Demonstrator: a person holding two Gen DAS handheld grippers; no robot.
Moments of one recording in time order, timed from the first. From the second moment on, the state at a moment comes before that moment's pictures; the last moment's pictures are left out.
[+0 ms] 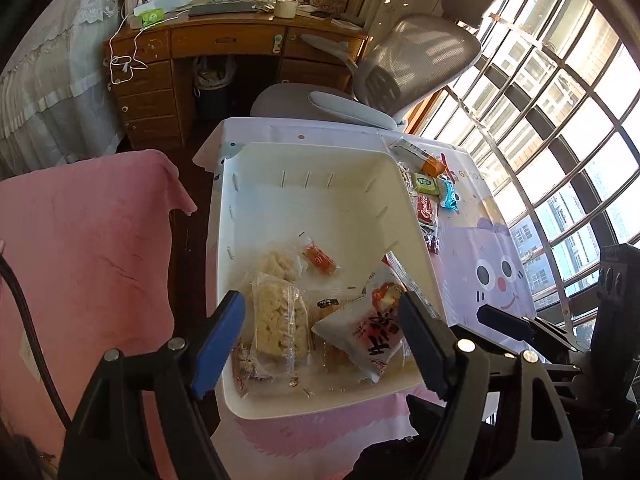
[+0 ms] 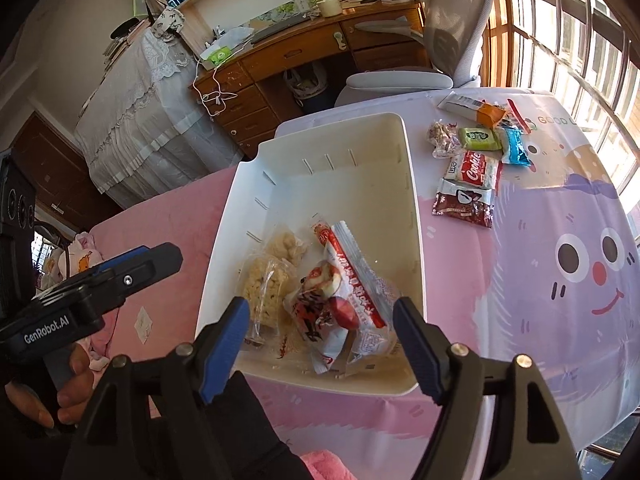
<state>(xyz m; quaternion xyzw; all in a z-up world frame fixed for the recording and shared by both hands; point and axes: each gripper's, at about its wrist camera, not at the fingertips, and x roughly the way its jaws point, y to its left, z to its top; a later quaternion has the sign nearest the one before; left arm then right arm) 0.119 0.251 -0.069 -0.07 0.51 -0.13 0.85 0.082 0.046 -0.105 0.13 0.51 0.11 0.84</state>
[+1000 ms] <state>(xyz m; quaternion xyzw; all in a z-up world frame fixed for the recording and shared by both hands) 0.084 0.078 -0.076 -0.11 0.54 -0.12 0.82 0.041 -0.142 -0.112 0.17 0.54 0.07 0.82</state>
